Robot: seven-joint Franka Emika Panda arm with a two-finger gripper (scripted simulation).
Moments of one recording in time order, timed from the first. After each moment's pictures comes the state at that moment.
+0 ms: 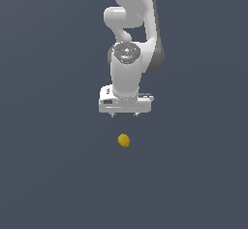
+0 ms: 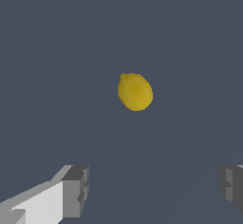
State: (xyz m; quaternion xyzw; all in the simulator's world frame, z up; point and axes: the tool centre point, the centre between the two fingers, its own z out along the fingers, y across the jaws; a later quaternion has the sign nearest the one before) arm 0.001 0.003 0.160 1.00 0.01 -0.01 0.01
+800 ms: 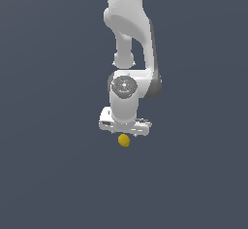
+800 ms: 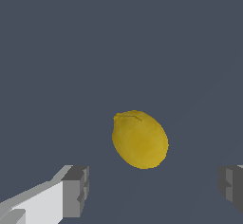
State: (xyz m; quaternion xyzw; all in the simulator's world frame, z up) arm 0.053 0.000 0.090 1.00 -0.08 0.00 0.00
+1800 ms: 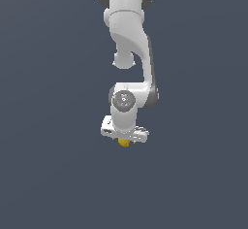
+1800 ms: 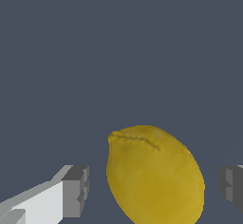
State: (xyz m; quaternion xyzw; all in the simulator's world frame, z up) arm 0.059 0.000 0.038 1.00 -0.09 0.00 0.00
